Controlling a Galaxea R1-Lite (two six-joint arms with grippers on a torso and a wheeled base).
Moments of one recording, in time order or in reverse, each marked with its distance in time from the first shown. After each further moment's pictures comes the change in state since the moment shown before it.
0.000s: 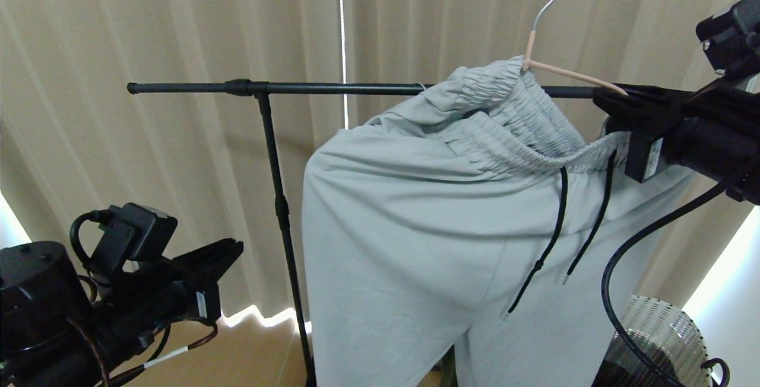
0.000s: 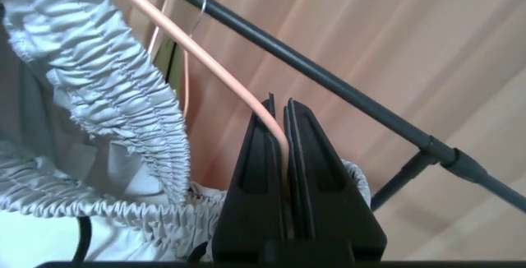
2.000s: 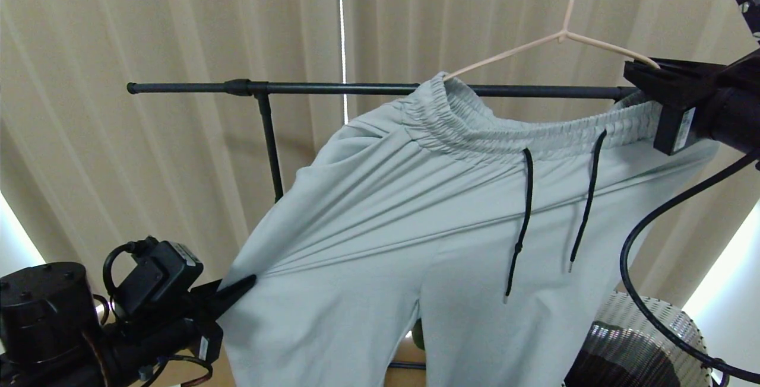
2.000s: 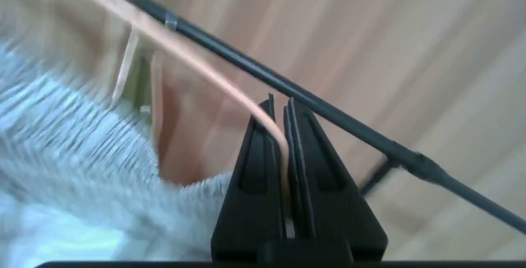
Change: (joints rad) left arm 0.062 0.067 0.083 -0.004 -0.187 0.223; right arm -0.109 -0.020 -0.061 0.035 0.031 0.005
